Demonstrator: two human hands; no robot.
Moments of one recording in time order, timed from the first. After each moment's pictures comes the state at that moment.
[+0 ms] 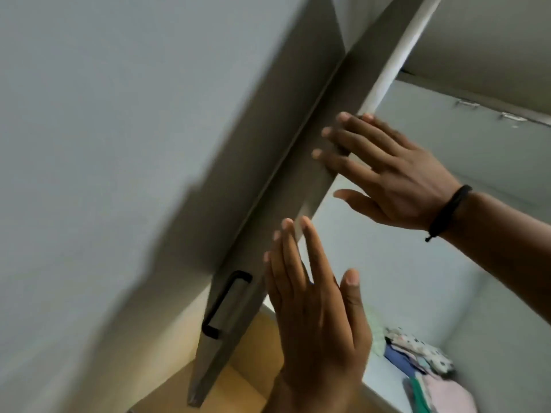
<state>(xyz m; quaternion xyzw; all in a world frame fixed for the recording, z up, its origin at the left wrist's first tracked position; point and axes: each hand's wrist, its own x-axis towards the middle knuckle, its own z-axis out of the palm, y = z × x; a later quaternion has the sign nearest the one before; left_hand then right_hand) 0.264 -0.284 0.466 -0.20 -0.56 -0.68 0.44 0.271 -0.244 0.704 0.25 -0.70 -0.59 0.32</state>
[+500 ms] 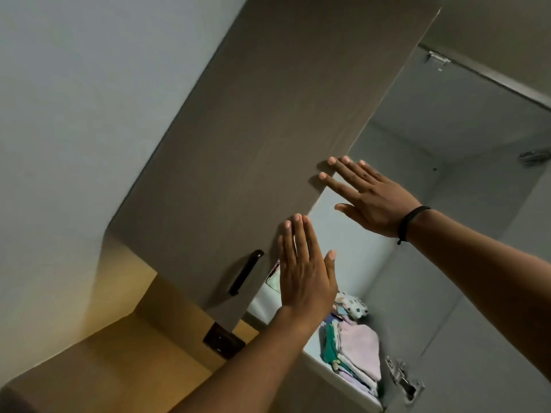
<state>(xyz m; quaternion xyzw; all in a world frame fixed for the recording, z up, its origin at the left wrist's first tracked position) 0.288 0.000 0.460 -0.30 -0.69 -0.59 0.29 0.347 0.030 0.696 0.02 -0.80 -0.59 0.15</state>
